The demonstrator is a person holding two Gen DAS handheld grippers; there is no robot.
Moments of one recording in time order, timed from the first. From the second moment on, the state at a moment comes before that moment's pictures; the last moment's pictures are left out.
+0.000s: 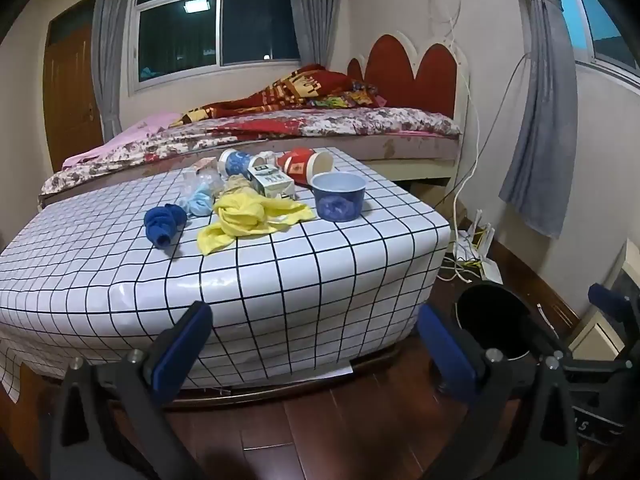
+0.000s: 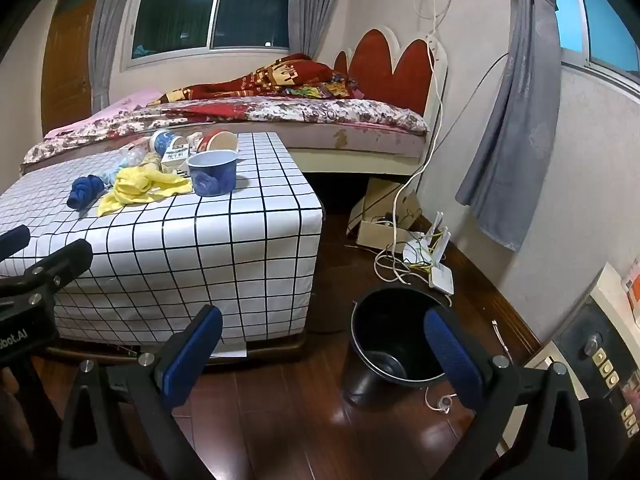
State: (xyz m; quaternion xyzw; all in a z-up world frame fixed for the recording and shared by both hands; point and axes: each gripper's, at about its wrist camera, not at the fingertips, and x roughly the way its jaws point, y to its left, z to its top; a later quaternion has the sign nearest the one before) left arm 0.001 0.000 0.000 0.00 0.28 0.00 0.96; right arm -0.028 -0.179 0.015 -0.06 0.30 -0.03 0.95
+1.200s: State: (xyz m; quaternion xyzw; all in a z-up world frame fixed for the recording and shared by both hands) left arm -0.003 0.004 -0.006 0.00 0.27 0.00 0.96; right arm -0.027 -0.181 0.014 -0.04 0.30 -0.03 0.95
